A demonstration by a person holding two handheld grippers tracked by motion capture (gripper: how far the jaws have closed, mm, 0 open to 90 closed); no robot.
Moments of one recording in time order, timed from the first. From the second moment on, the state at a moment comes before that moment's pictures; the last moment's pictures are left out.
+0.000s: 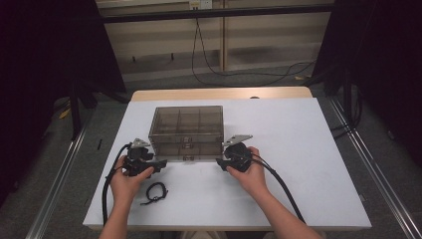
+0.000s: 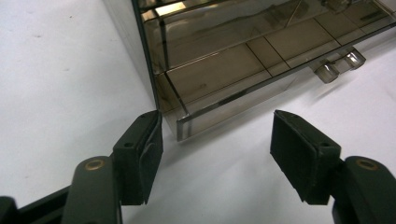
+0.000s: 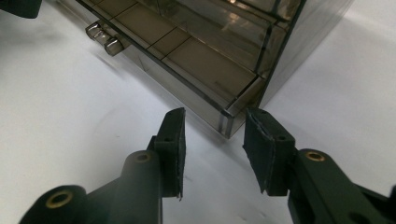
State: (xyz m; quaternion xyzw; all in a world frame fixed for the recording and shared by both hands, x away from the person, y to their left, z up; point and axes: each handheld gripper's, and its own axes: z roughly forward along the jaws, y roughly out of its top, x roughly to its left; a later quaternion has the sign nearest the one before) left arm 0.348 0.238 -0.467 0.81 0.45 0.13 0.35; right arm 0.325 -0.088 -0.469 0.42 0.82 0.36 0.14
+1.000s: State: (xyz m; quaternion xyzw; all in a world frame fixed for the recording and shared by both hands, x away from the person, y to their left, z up) left arm 0.336 0.239 -0.462 0.82 0.45 0.11 0.33; right arm 0.312 -0.086 -0.465 0.42 0.83 0.34 0.14
